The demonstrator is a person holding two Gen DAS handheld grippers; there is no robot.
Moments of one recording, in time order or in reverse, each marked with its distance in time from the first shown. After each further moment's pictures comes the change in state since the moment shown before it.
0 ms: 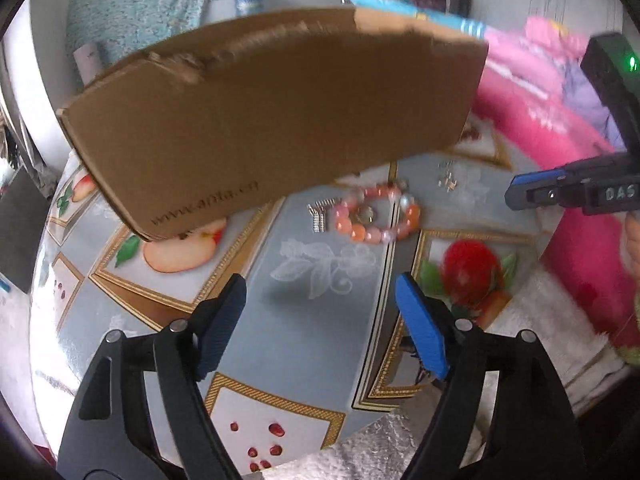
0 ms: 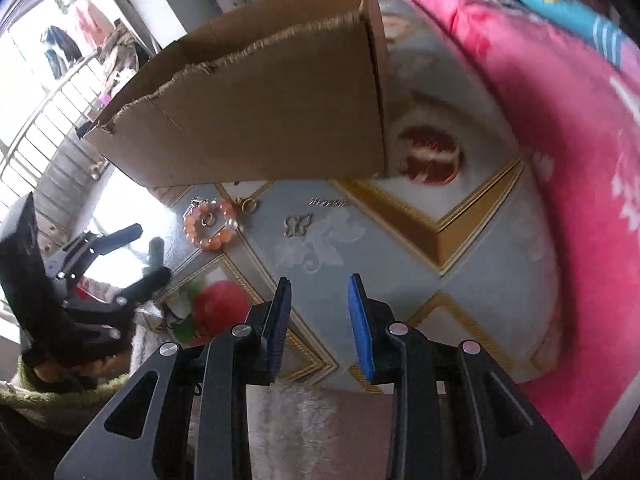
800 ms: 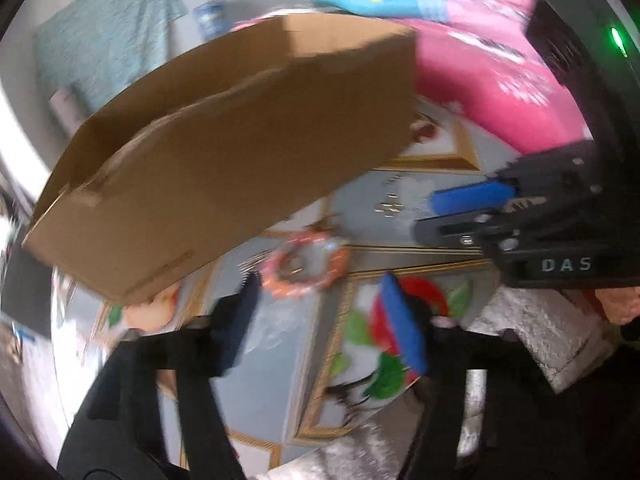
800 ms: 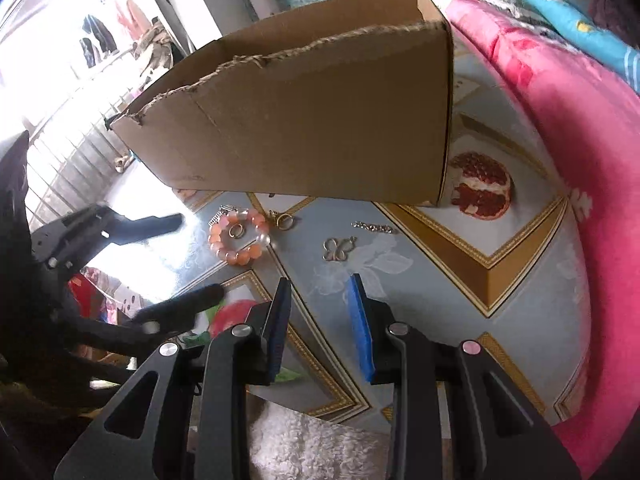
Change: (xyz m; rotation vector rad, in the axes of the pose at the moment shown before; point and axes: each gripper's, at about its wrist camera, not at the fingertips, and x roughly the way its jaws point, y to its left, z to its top) left arm 0.014 -0.066 0.046 0.189 0.031 0.023; right arm 0.019 0.015 0.001 -0.109 -0.071 0.077
